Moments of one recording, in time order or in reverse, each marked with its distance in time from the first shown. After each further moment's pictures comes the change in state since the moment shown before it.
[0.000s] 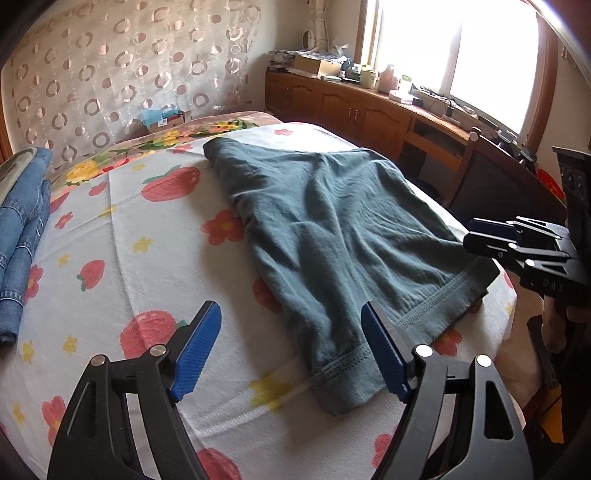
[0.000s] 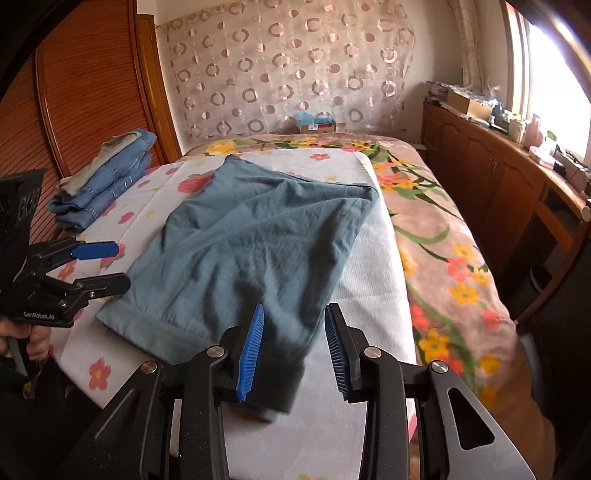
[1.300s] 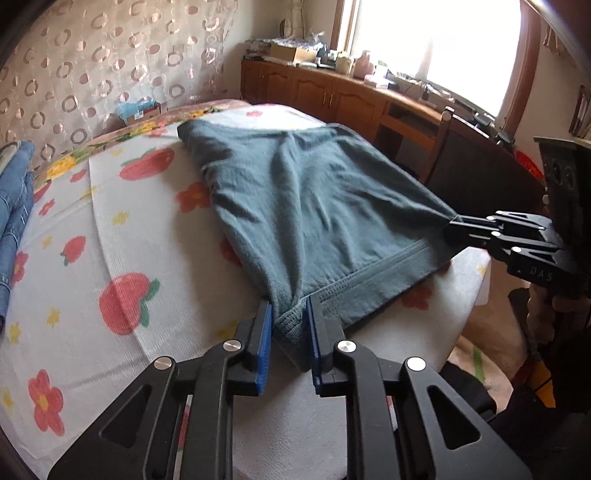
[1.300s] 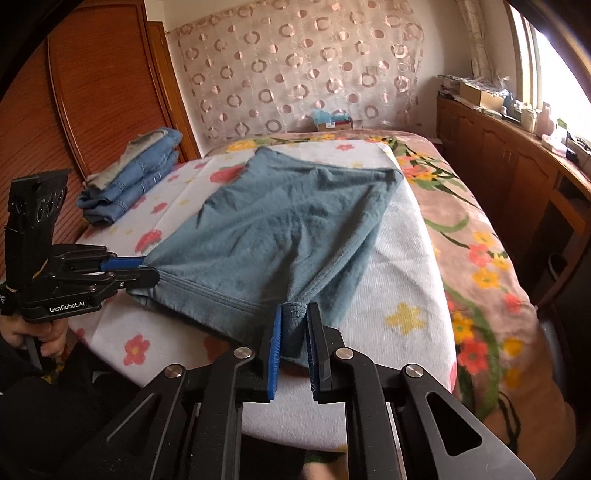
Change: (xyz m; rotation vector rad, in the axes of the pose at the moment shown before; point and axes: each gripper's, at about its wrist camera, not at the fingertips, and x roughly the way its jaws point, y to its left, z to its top) left arm -0.010 -0.011 -0.023 0.035 0.058 -0.082; right arm 0.000 0.022 -0.024 0.030 0.011 0.068
